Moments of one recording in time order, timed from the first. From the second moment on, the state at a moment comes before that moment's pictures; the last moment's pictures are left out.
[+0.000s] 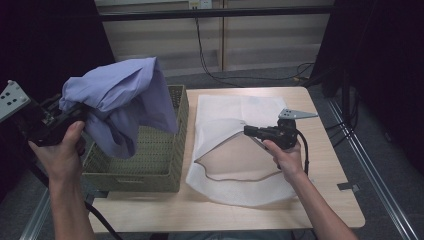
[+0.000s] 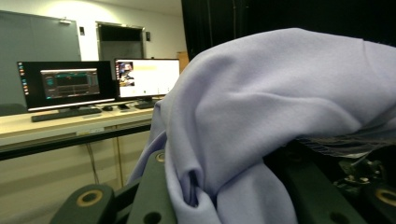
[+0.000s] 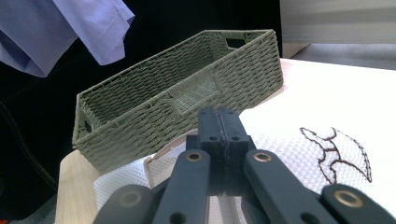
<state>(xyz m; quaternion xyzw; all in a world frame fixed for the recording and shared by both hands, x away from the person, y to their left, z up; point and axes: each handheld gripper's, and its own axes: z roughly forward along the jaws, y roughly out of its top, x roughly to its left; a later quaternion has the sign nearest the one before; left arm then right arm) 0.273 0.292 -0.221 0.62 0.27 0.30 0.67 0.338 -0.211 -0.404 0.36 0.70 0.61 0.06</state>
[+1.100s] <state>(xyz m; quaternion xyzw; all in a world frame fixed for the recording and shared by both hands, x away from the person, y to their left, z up) 0.269 0.212 -0.222 0.68 0.18 0.20 0.68 0.339 -0.210 -0.406 0.36 0.70 0.61 0.06</state>
